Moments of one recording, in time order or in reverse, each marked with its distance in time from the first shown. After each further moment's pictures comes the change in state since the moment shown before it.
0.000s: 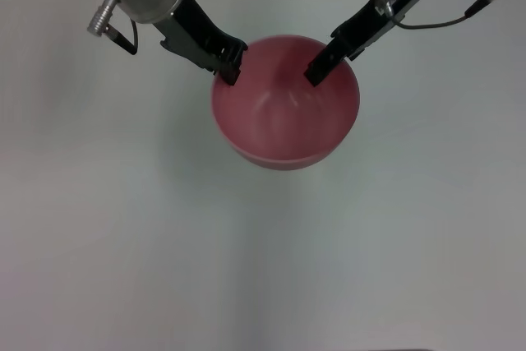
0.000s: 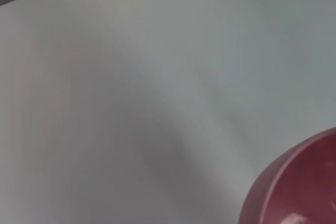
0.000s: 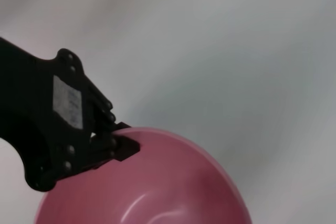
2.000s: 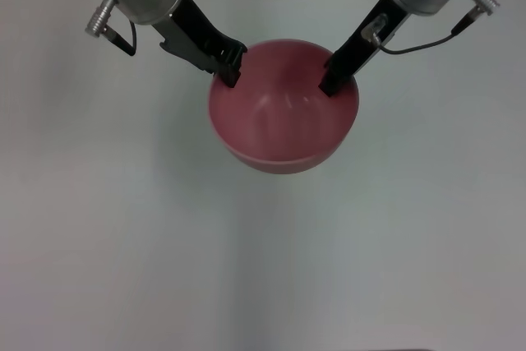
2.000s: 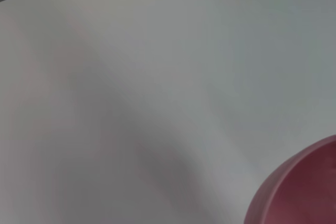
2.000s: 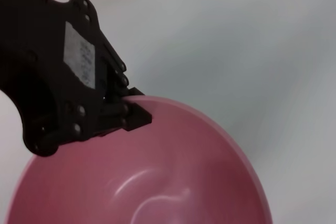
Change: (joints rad) left arm 0.003 0.003 0.000 -0.002 -0.008 0.006 0.010; right arm 0.011 0.029 -0.120 0.022 0.001 0.027 -0.014
